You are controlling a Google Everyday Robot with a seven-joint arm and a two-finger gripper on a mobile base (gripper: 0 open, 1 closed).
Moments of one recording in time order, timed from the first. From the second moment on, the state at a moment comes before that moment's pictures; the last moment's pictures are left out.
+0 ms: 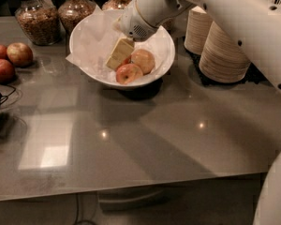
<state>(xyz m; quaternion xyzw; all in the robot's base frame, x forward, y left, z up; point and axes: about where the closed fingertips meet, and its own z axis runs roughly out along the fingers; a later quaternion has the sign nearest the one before) 0.647 0.062 0.933 -0.65 0.65 0.15 0.35</state>
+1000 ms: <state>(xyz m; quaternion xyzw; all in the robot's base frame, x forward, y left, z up) 0.673 0.061 0.897 -0.63 0.69 0.14 0.33</state>
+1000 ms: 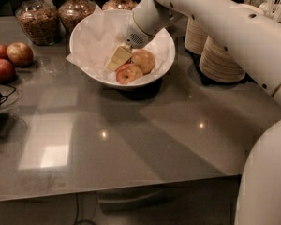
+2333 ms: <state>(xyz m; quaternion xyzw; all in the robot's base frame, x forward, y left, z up) 0.696 0.043 0.886 -0.60 0.71 0.13 0.34</state>
